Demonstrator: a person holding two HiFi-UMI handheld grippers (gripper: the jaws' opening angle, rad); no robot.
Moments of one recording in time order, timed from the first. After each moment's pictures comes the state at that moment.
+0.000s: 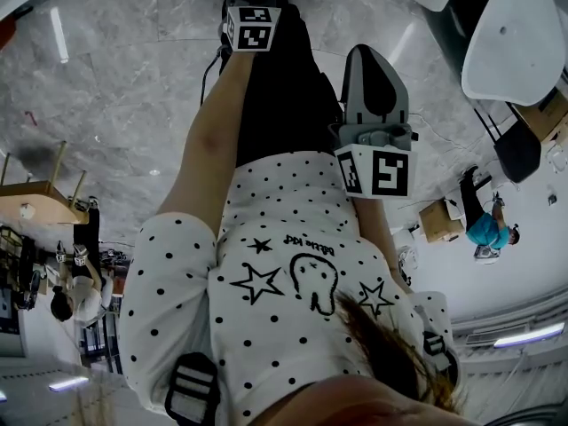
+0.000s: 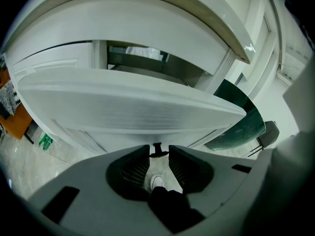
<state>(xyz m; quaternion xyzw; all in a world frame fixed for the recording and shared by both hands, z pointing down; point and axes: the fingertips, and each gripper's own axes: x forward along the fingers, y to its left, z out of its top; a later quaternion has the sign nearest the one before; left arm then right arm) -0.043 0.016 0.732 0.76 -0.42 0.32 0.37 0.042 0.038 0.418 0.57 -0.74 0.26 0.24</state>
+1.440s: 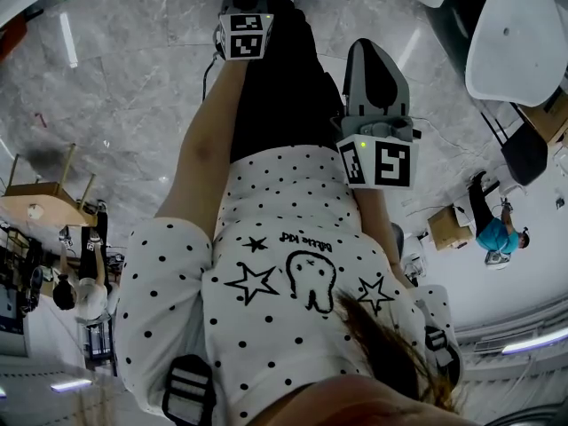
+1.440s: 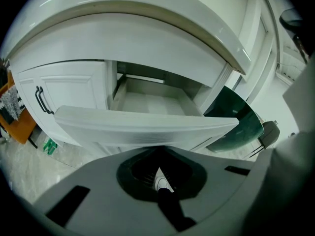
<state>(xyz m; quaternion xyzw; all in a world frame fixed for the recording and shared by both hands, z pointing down) -0.060 0.009 0.697 0.77 -0.44 0.31 0.35 0.052 0.035 0.406 0.59 -0.74 0.25 0.21</state>
